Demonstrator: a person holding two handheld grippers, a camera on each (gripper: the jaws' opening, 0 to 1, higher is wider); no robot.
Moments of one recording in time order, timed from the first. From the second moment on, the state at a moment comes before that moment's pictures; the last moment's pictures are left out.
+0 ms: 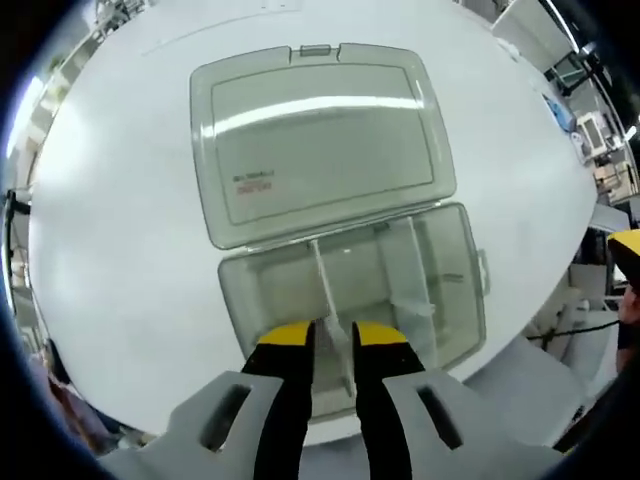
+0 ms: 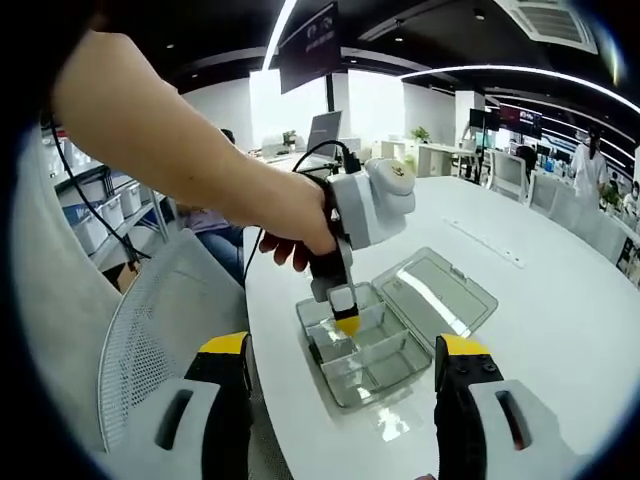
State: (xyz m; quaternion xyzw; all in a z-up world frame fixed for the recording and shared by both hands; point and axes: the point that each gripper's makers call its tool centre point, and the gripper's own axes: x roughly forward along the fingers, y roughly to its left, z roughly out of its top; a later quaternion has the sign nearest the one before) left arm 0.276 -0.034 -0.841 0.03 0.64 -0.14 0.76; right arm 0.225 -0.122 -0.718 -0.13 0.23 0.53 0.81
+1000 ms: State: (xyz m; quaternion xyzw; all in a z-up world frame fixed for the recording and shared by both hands) left arm 0.272 -0.028 -0.809 -0.05 0.56 -0.20 0.80; right arm 0.216 -0.124 -0.726 -0.13 0.24 0.52 0.81
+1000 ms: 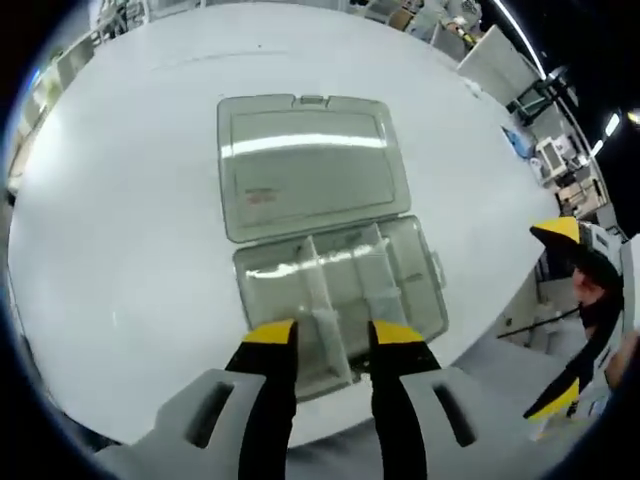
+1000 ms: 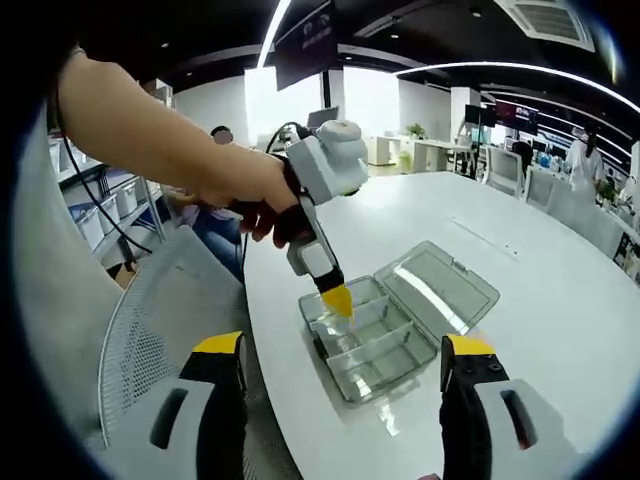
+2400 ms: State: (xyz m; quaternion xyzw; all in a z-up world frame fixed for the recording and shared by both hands) left arm 0.246 -0.058 -0.717 -0.09 0.27 -0.42 0.86; right arm 0.216 -0.184 -0.761 -0.18 0.29 0.49 0.80
